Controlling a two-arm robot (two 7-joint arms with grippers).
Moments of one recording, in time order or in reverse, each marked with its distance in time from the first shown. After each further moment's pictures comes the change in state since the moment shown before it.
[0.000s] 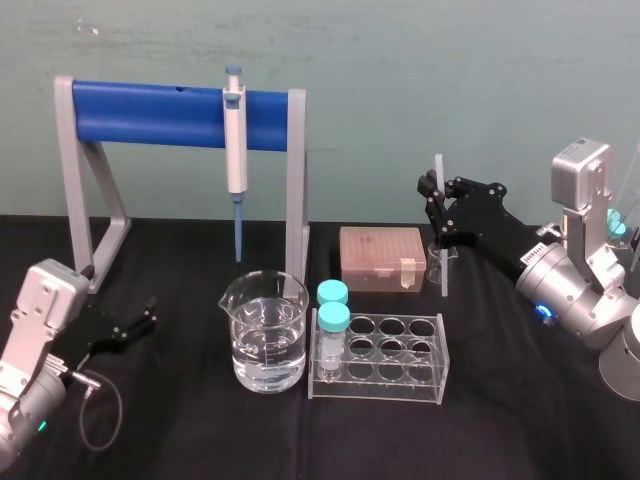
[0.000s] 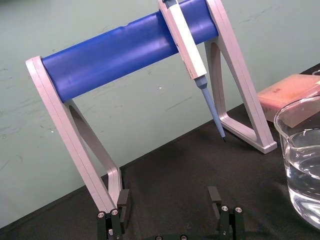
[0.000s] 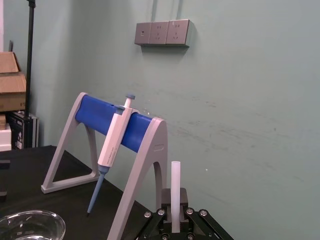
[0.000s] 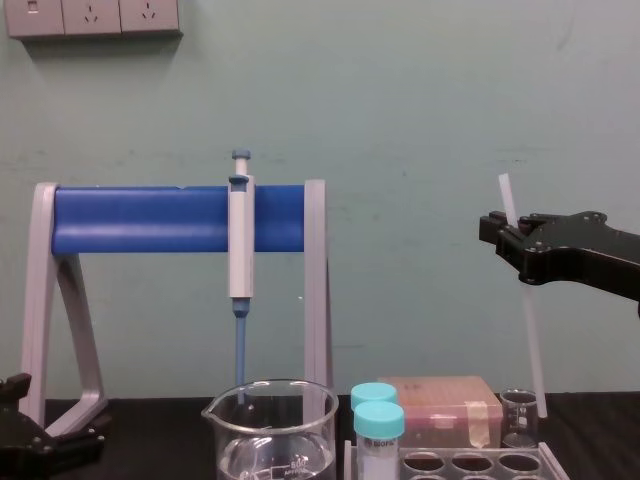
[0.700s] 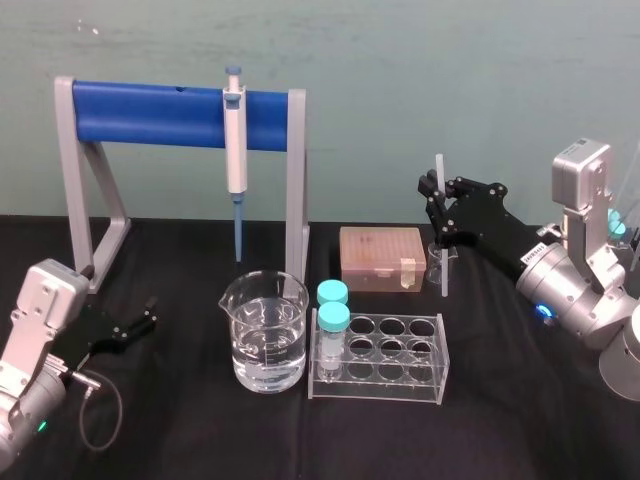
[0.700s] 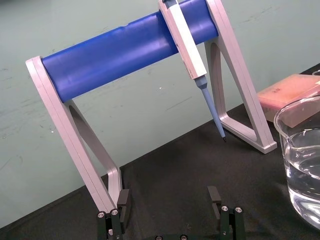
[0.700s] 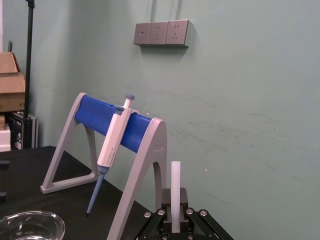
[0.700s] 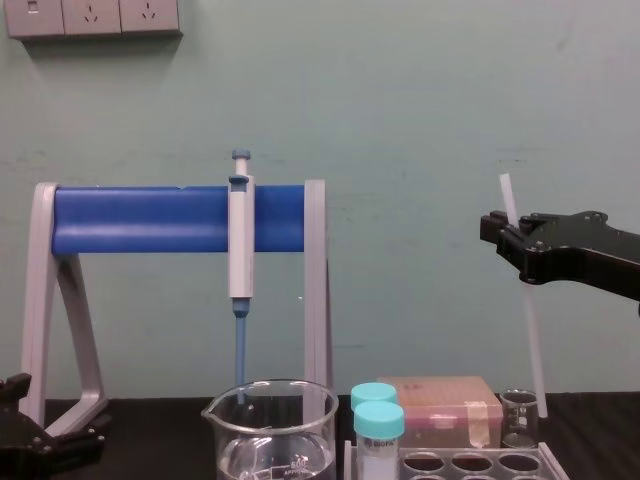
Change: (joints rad) left arm 0.000 0.000 0.000 0.000 0.000 0.000 0.000; right arm -0.002 -0.001 0.003 -0.001 -0.001 0.000 -0.001
